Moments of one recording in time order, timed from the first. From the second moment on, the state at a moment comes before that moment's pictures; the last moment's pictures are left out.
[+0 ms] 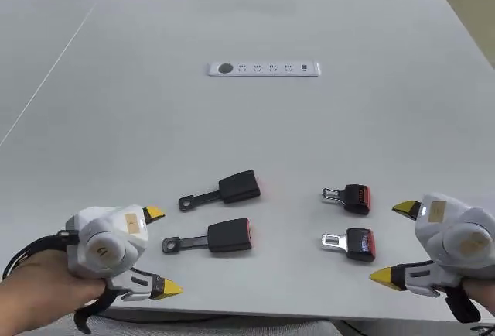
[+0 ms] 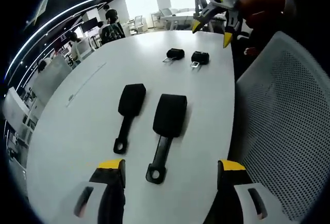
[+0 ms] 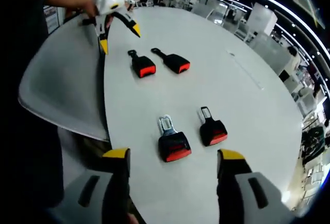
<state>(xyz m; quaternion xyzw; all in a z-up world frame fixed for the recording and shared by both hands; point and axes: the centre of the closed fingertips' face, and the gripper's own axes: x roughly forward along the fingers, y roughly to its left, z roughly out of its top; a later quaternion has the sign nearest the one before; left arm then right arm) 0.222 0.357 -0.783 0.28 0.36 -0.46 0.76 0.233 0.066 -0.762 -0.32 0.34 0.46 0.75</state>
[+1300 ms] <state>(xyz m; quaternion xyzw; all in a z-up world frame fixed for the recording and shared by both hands) 0.252 0.288 -0.826 0.33 0.40 -0.54 0.67 0.250 0.081 -0.829 -0.31 0.41 0.54 0.66</state>
